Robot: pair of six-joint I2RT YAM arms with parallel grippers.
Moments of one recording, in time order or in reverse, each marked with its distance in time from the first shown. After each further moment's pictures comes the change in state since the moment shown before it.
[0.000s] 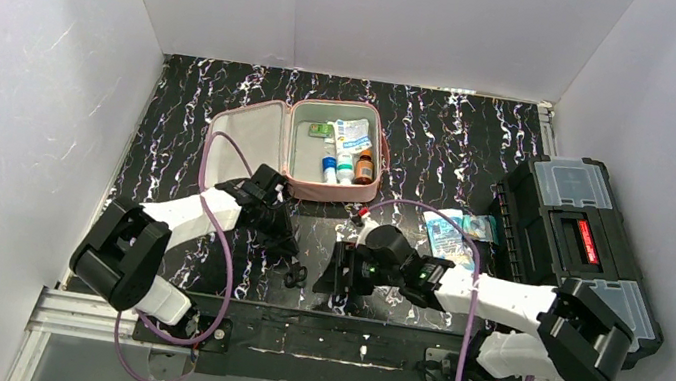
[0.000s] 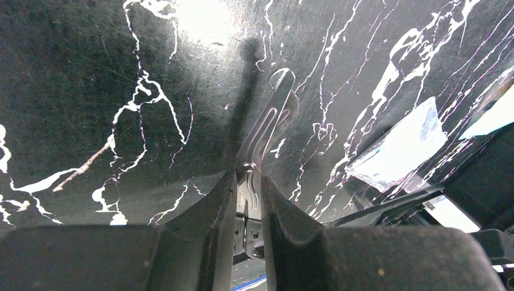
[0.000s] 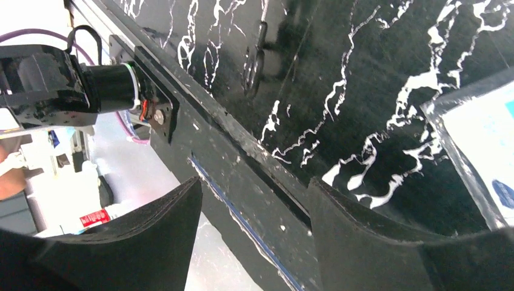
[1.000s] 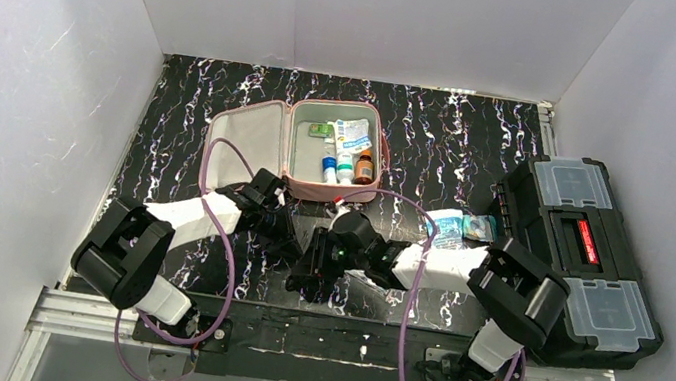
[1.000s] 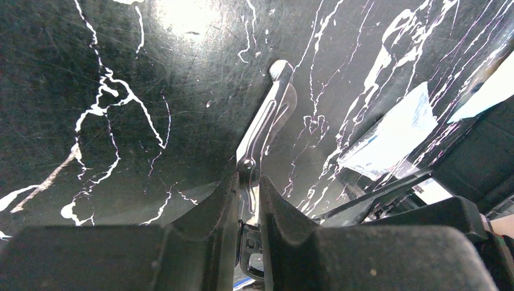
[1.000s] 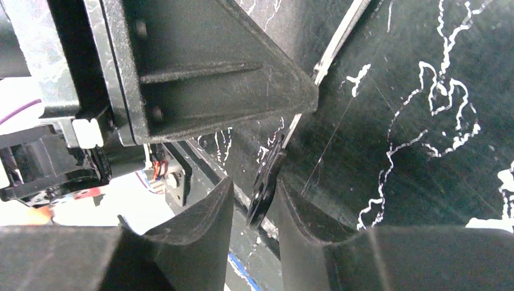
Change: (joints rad) left arm -0.003 0.010 -0.048 0.089 0.069 -0.011; right arm 0.023 0.361 0.183 0.192 0.031 0.095
